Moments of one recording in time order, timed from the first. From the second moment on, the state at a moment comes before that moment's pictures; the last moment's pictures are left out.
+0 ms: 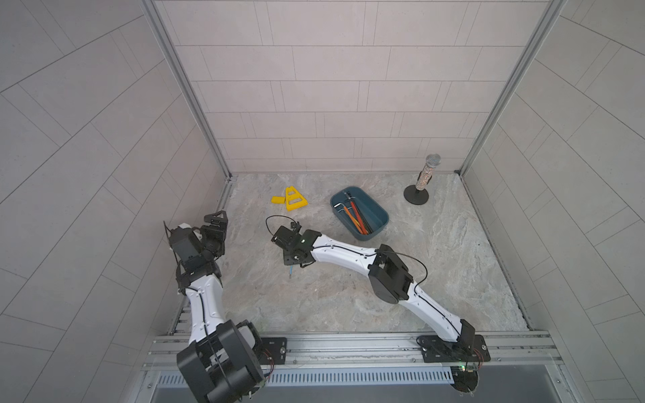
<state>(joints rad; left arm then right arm) 0.62 1.04 0.58 0.07 0.54 -1.06 1.03 2.56 2.31 -0.85 0.18 0.88</state>
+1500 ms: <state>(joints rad) 0.43 1.07 0.58 0.10 0.55 -1.04 0.87 2.05 1.60 -0.72 0.25 0.69</state>
